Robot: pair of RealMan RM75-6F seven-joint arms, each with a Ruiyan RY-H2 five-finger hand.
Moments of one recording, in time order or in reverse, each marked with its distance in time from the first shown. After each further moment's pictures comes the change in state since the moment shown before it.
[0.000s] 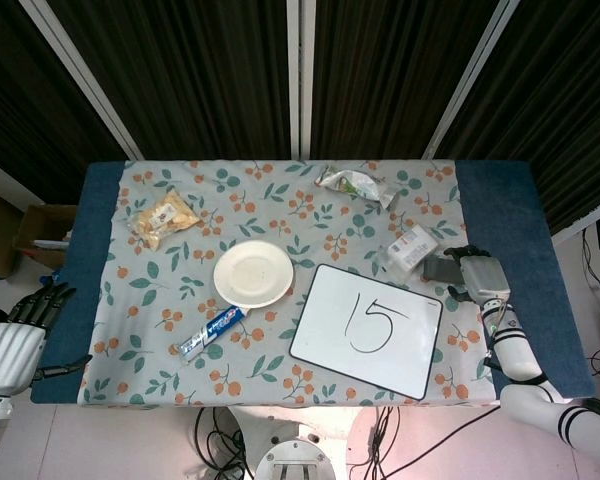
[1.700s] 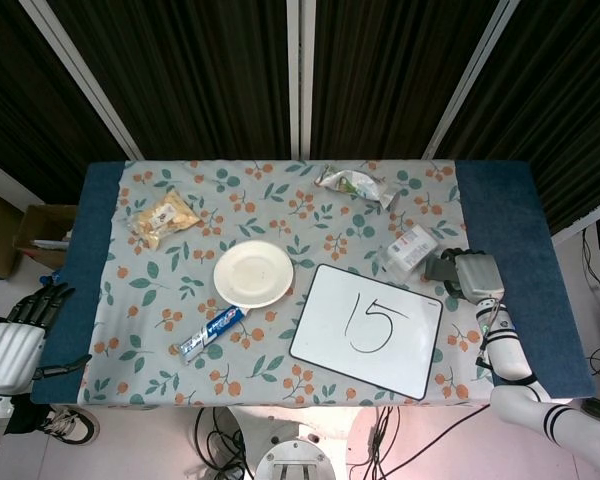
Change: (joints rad) left arm -0.001 -0.012 0.001 0.022 -0.011 -0.007 -0.021; right arm 0.010 -0.069 -0.023 0.076 -0.014 0.084 -0.020
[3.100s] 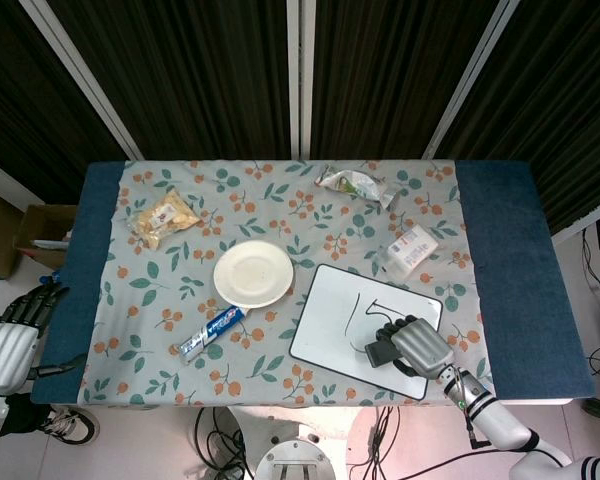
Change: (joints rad) left arm 0.005 -0.004 -0.005 0.028 -0.007 0.011 -0.036; right arm -0.044 0.224 -0.256 -0.582 -0.367 0.044 -0.156
